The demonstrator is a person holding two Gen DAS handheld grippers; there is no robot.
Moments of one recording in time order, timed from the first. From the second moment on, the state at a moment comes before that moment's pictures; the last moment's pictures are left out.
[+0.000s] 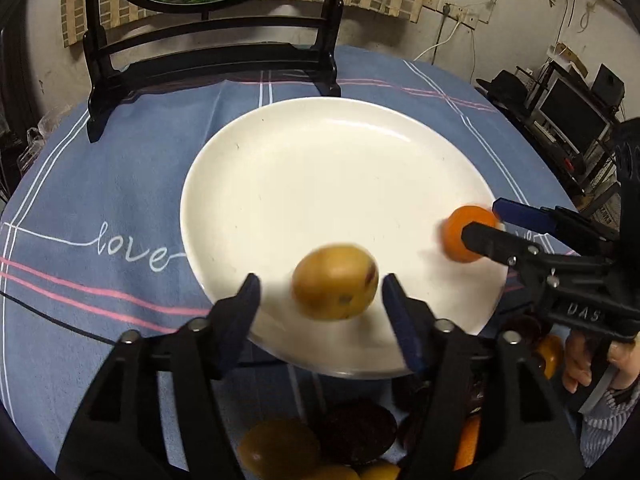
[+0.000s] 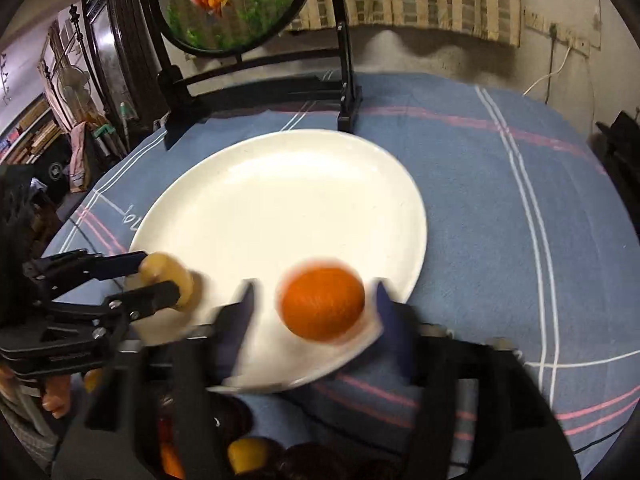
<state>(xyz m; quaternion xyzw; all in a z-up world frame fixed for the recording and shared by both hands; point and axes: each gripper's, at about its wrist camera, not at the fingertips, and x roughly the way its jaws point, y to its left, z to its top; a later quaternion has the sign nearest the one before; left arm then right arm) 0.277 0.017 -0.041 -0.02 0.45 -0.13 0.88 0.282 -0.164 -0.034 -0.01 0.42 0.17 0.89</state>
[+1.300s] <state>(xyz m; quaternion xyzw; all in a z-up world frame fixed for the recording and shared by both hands) 0.192 0.085 -0.061 -0.07 0.45 -0.10 0.88 0.164 -0.261 -0.007 0.14 0.35 0.13 0.91</state>
